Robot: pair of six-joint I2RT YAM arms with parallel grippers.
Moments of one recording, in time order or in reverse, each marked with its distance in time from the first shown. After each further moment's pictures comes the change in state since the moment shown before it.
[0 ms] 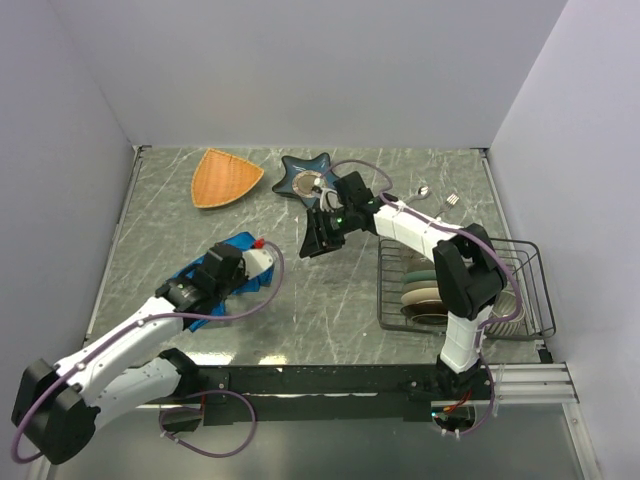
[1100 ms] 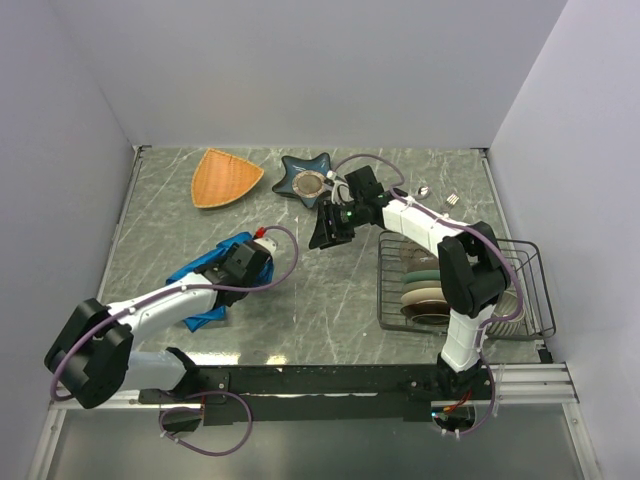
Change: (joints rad) left arm -0.053 0.314 0.085 0.031 -0.241 -0.402; right arm -0.077 0.000 0.014 -0.016 0.031 -0.030
